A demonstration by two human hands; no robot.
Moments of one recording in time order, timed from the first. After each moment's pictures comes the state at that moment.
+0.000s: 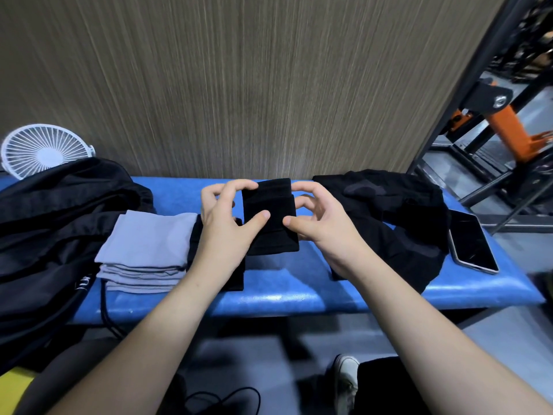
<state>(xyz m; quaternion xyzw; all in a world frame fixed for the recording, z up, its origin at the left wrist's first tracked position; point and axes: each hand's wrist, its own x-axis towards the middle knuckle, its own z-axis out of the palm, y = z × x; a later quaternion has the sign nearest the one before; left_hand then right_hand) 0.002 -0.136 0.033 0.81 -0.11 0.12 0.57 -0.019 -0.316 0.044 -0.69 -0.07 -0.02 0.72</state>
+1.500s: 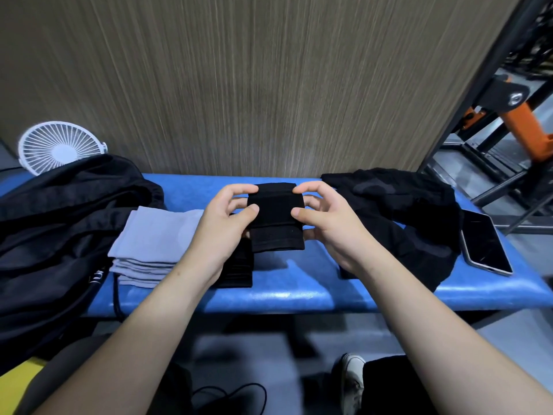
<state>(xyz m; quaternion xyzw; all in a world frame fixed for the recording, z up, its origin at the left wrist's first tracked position) 0.003 -0.117 0.040 0.70 -0.06 -0.03 0.71 -0.014 -0.312 0.048 -0.68 -0.03 0.02 0.73</state>
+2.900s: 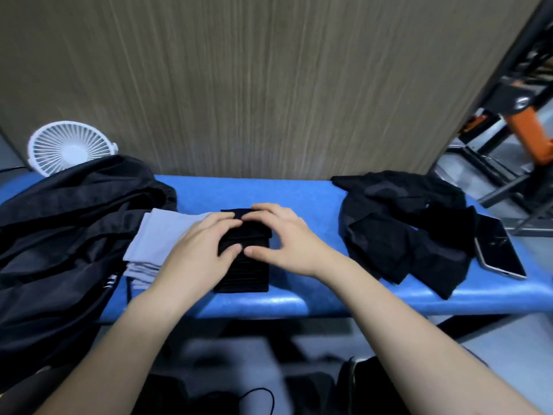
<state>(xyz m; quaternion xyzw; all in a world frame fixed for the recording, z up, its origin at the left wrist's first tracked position) 0.014 -0.041 0.002 0.93 -0.19 0.07 0.30 0.013 -0.244 0.012 -0.94 -0.19 0.00 0.29</state>
